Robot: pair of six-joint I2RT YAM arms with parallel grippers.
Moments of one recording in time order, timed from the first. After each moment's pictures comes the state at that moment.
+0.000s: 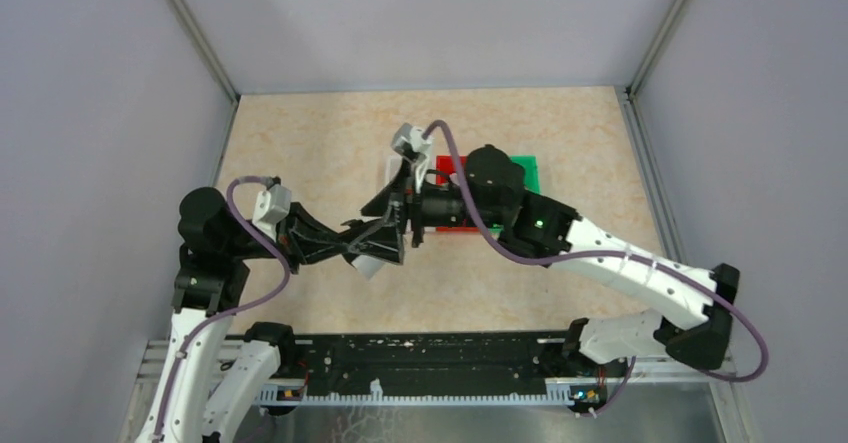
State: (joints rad) left arm -0.15 0.61 0.80 -0.21 1.34 -0.07; right arm 1.11 1.29 1.36 -0.10 -0.42 0.41
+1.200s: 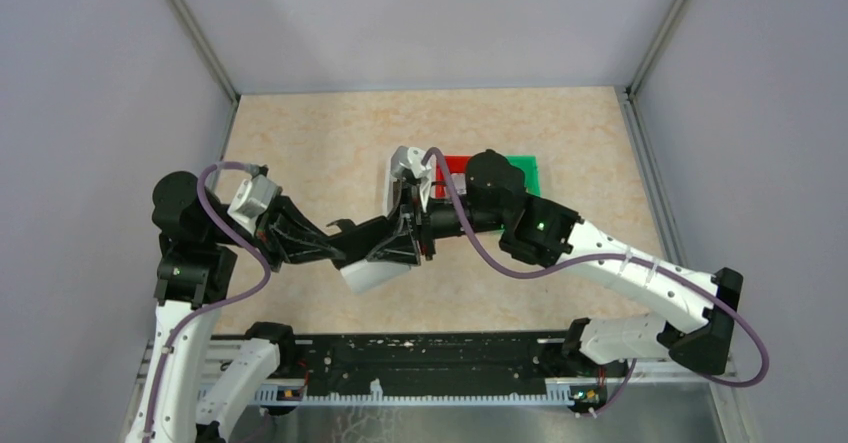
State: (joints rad) left arm -0.15 0.71 1.02 -0.19 1.55 -0.19; right arm 1.07 1.21 1.25 -0.14 -0.60 0.24
